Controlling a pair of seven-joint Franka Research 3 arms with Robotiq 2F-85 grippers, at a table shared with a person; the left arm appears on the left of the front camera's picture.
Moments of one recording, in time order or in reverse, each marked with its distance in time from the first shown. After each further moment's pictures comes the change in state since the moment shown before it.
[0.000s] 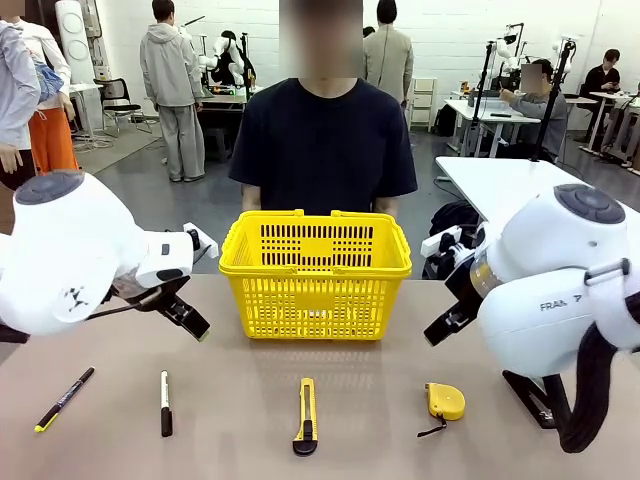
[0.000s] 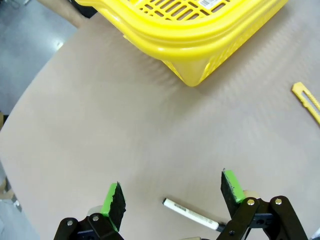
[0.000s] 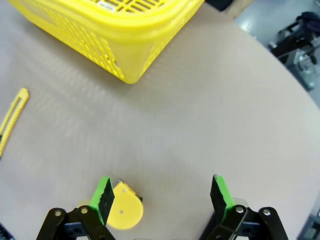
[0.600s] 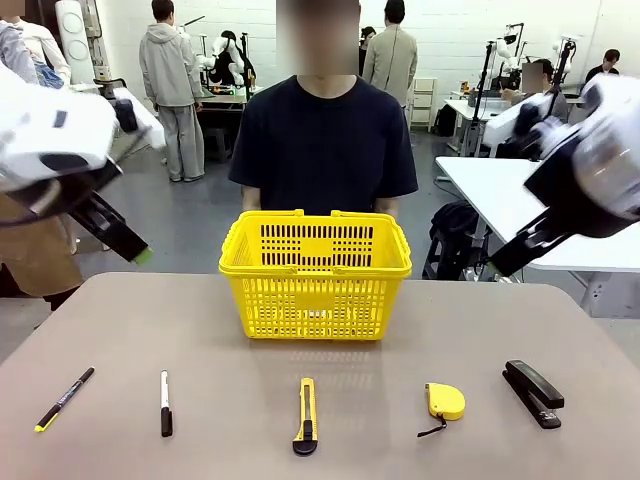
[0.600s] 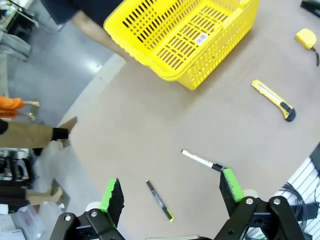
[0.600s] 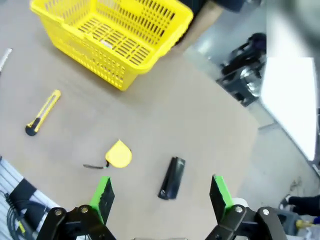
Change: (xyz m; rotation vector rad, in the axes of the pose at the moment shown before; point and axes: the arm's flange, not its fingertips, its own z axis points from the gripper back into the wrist) left arm -0.003 -0.041 0.237 0.166 -0.115 -0.142; right arm -0.013 0.042 0.238 -0.211 -0.102 0.044
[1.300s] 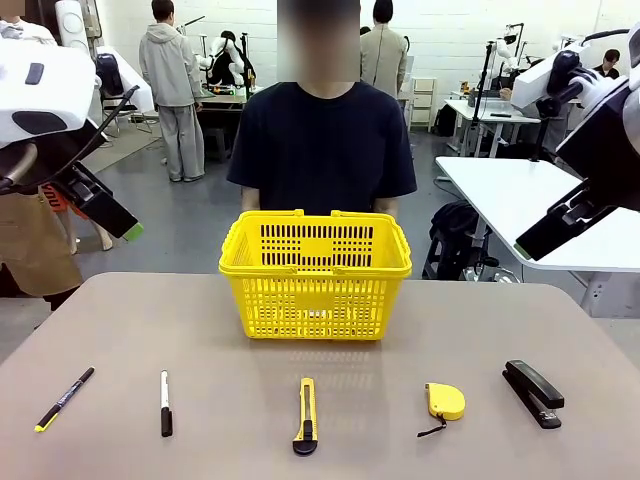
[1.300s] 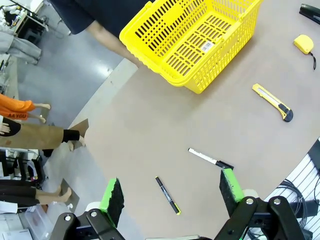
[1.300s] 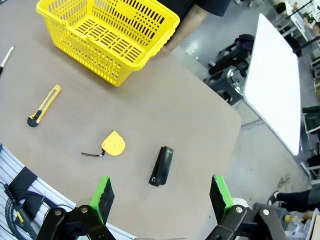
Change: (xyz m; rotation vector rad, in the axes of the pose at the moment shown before) left arm 0.010 -0.001 0.033 0.032 -0.016 -0.011; right arm 0.000 0.003 0.048 -0.049 0.002 0.019
